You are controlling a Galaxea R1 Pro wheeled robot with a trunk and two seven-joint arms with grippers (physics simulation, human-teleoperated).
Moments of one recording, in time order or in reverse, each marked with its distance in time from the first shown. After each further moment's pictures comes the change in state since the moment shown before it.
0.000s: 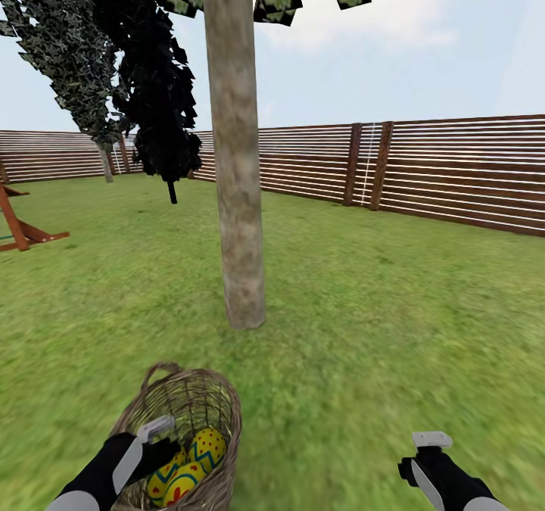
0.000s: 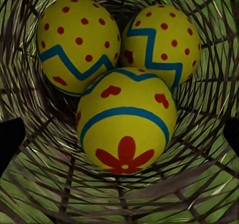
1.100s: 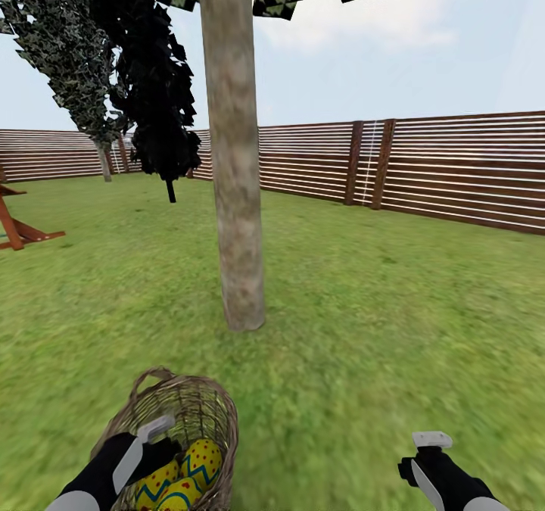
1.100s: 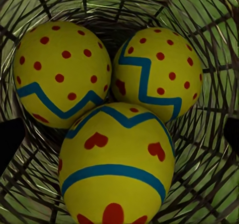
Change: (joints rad) left arm 0.000 0.000 0.000 0.001 0.000 -0.002 0.000; right arm 0.000 0.000 0.000 0.000 0.000 0.000 0.000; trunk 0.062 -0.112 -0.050
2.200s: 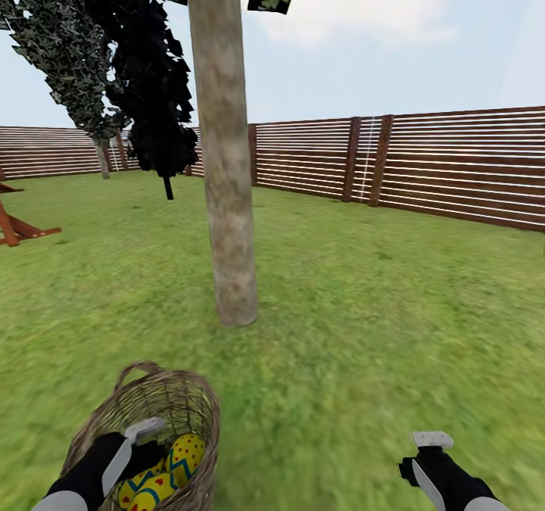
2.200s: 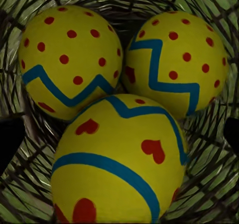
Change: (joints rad) left arm 0.000 0.043 -0.001 -0.004 -0.087 0.014 -0.002; right arm 0.000 -0.003 -0.001 0.000 0.000 0.001 -0.001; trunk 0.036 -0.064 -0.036
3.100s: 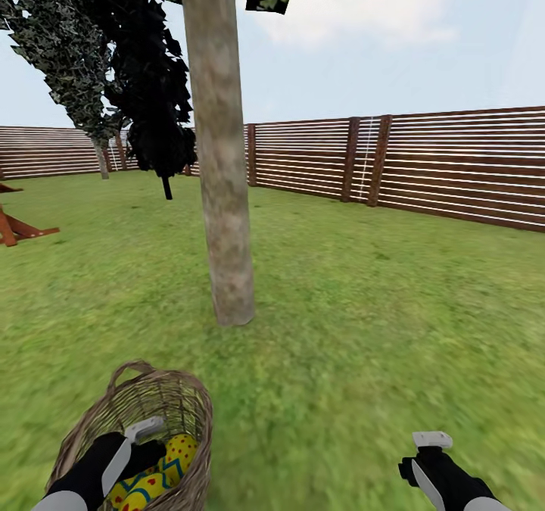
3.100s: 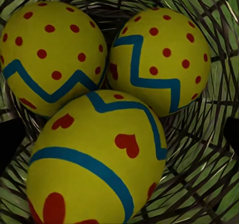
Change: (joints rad) left arm 0.000 0.000 0.003 -0.001 0.001 -0.008 0.000; right arm 0.000 0.002 0.001 0.000 0.000 -0.001 0.001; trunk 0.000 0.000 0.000
